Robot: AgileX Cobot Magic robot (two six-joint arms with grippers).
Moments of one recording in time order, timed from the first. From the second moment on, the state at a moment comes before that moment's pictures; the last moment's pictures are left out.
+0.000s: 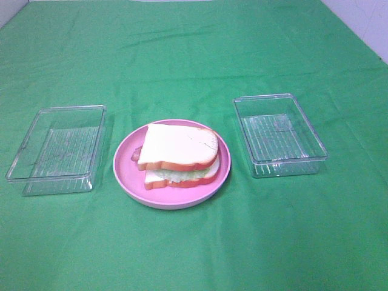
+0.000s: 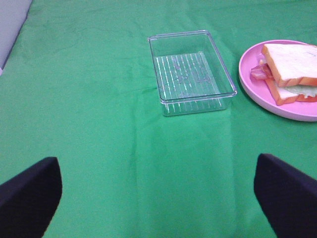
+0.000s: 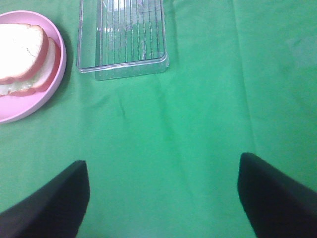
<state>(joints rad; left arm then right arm) 0.01 -0.01 -0.52 -0.06 1.09 0.03 -0.05 0.58 -0.59 0.16 0.92 -0.11</state>
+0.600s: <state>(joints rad) 0.01 -0.01 -0.52 -0.06 1.09 0.03 -0.05 0.00 -0.46 0.13 1.11 -0.09</state>
